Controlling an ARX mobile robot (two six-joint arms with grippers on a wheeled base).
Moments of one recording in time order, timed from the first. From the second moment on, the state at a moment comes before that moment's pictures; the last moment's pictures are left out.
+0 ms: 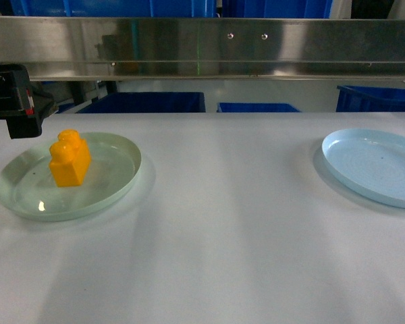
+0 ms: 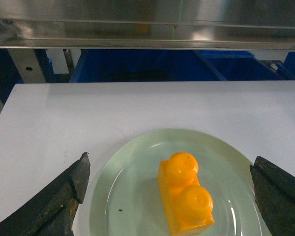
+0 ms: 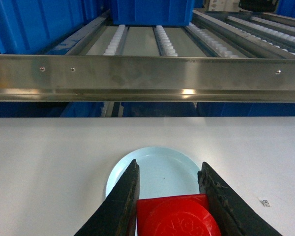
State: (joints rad) left arm -0.02 1.54 0.63 0.64 0.06 -0.05; right arm 0.08 1.07 0.79 0.09 0.07 0.00
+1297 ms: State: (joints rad) left arm -0.13 1.90 1.00 0.26 -0.13 -0.11; right arm 0.07 1.07 0.79 0.10 0.05 -0.02
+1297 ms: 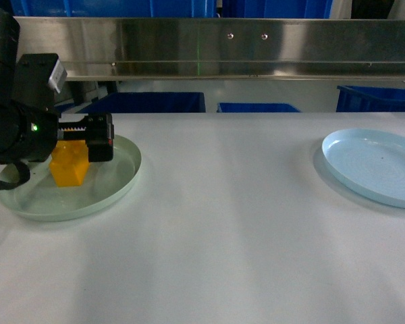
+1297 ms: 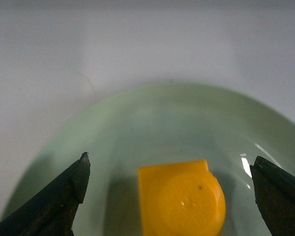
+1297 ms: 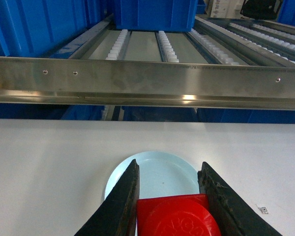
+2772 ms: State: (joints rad) left arm -0.03 1.04 0.66 0.09 0.03 0.05; right arm 0.08 1.07 0.79 0.10 0.05 -0.02
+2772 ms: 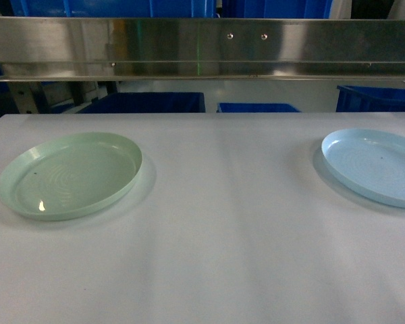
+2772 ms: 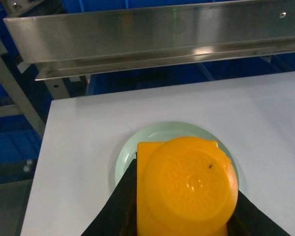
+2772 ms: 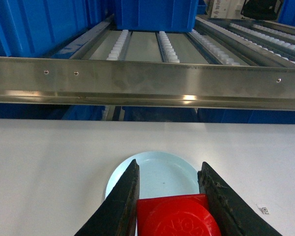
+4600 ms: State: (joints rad) left arm 0.01 1.08 0.65 0.16 0.06 0.05; right arm 0.08 1.07 0.79 0.10 0.05 -0.02
